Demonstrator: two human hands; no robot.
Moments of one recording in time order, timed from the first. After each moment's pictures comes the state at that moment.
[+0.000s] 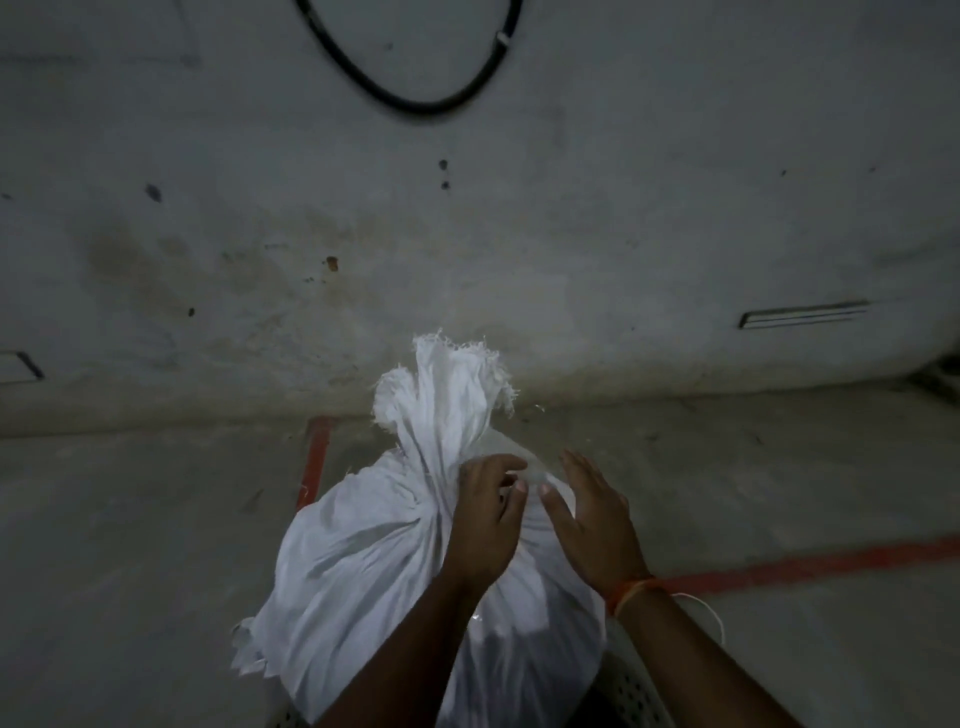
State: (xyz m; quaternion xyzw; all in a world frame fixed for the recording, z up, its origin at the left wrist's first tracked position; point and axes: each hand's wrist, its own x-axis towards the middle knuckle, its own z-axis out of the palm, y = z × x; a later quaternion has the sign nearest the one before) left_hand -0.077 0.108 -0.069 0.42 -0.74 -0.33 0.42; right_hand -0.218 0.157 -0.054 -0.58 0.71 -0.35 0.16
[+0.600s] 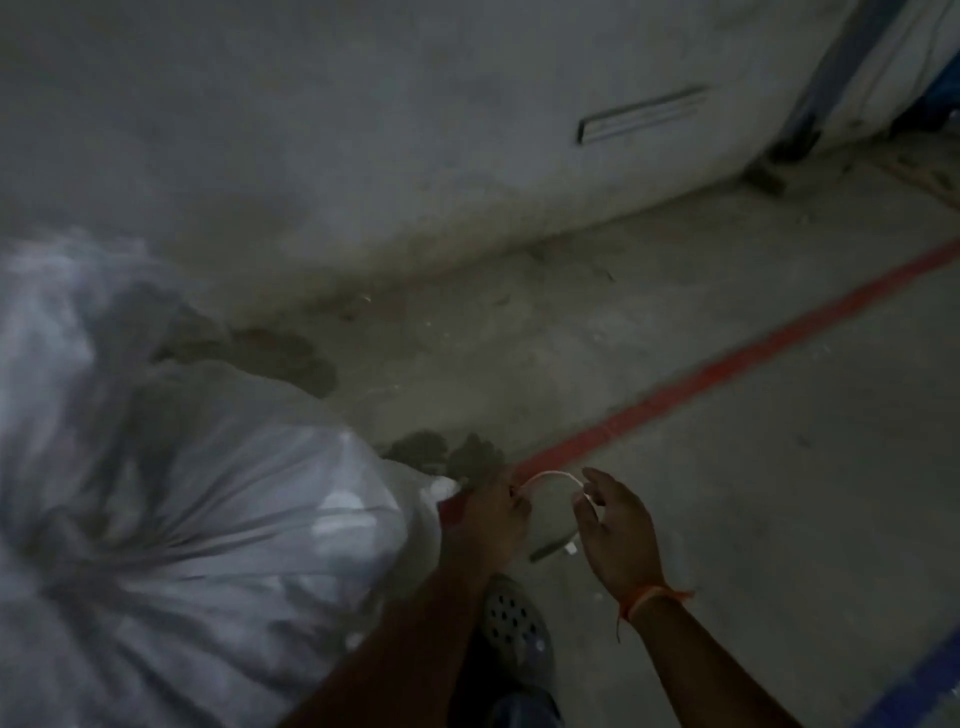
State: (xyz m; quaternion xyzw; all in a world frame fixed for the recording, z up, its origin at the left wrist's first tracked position) left_hand -0.339 0.112 -0.282 0.45 -0.74 -0.49 0.08; right_hand -0.453 0.228 -0.270 -0.32 0.87 -0.32 0.22
